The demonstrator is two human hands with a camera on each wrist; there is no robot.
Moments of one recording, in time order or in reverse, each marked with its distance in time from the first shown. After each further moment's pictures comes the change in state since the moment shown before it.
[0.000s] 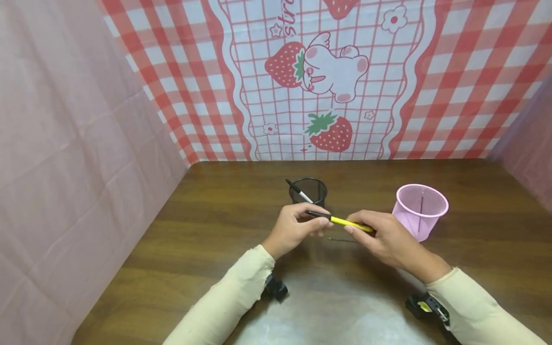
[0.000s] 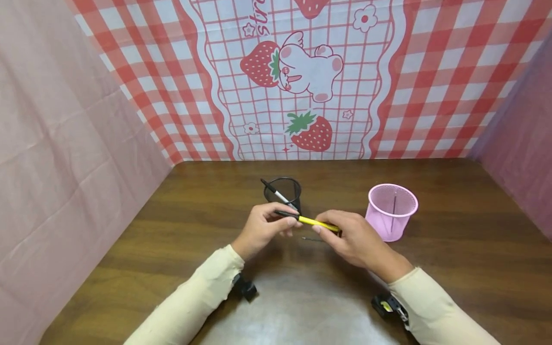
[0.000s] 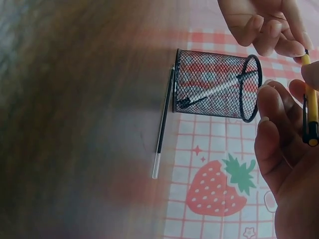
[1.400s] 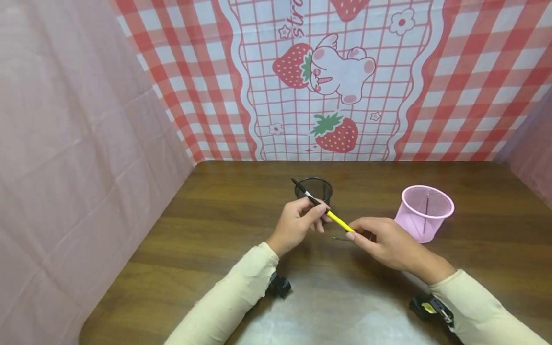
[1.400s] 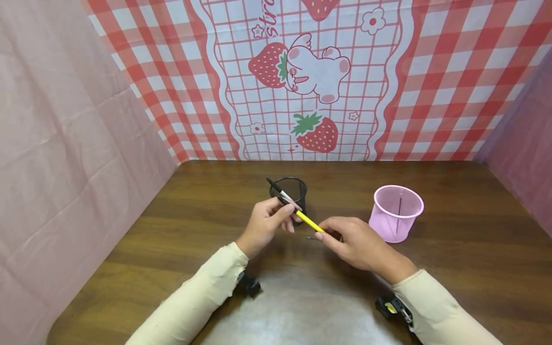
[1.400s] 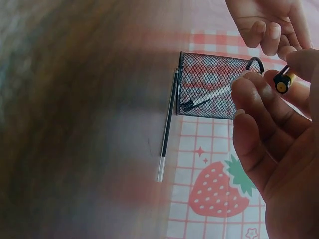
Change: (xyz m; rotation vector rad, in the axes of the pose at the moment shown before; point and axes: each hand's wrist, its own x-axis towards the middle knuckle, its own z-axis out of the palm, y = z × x) left_hand 0.004 0.005 -0.003 0.125 0.081 0.063; right_hand -0.002 -0.002 0.006 0.023 -0.124 0.056
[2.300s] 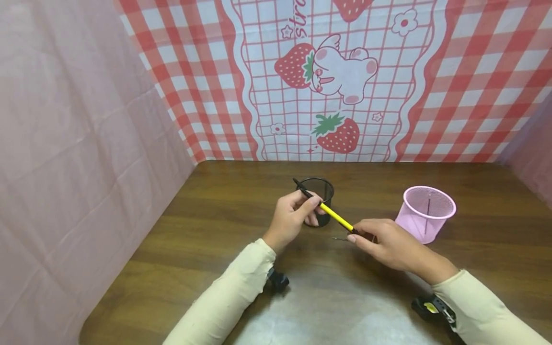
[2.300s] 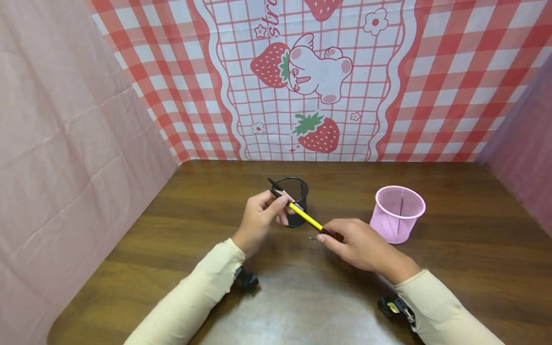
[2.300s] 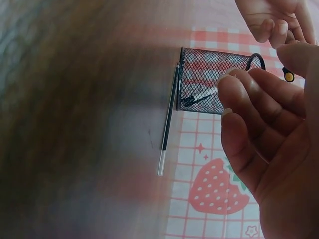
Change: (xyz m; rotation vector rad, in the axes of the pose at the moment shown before) left_hand 0.004 0.009 -0.009 -0.030 0.122 0.035; right_hand 0.000 0.002 0.000 -0.020 -0.077 0.026
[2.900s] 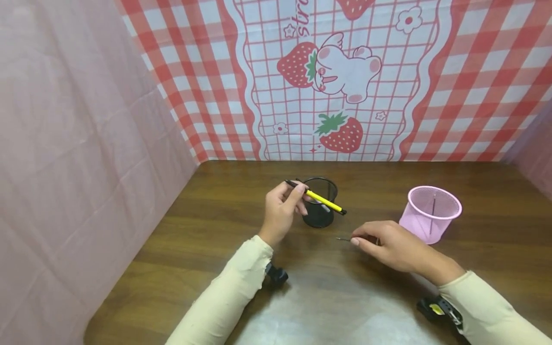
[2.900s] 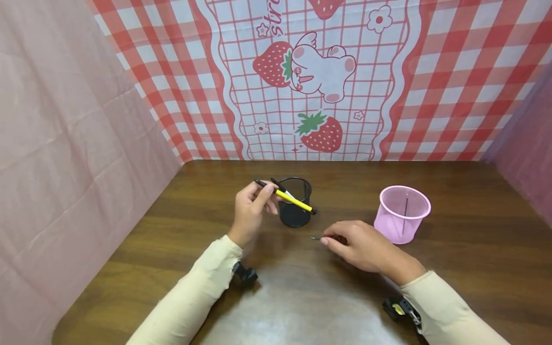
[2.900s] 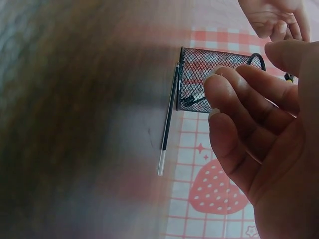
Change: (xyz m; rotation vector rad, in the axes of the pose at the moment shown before) left_hand 0.008 0.000 -0.018 0.009 0.202 0.081; right_hand -0.001 0.002 0.000 -0.041 -0.067 0.018
